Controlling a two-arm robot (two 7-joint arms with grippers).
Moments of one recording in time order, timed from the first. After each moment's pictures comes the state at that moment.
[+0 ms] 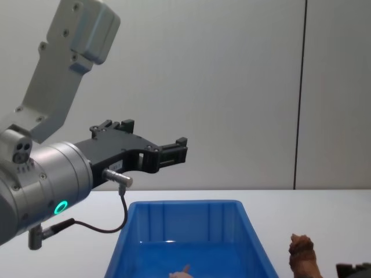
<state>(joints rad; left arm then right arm) -0.24 0.38 0.45 -1.63 -0.20 0.01 -0.01 0.01 0.36 -0.27 -1.64 0.32 0.36 0.27</state>
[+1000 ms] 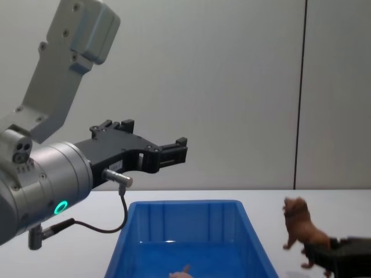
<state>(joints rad) -0.24 0.38 0.45 -1.63 -0.20 0.01 -0.01 0.02 0.34 -0.27 -1.65 0.30 0.28 0.22</state>
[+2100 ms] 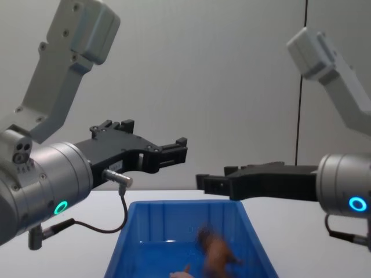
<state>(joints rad) -0.24 0.38 0.45 -1.63 -0.20 0.01 -0.01 0.28 0.17 -0.34 -1.54 0.20 0.33 0.43</state>
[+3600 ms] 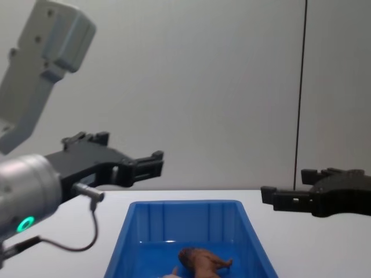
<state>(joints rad) -0.15 0.45 0.44 -1.72 -0.23 0.07 0.06 0.14 0.35 -0.26 -1.64 0.26 0.21 0.44</state>
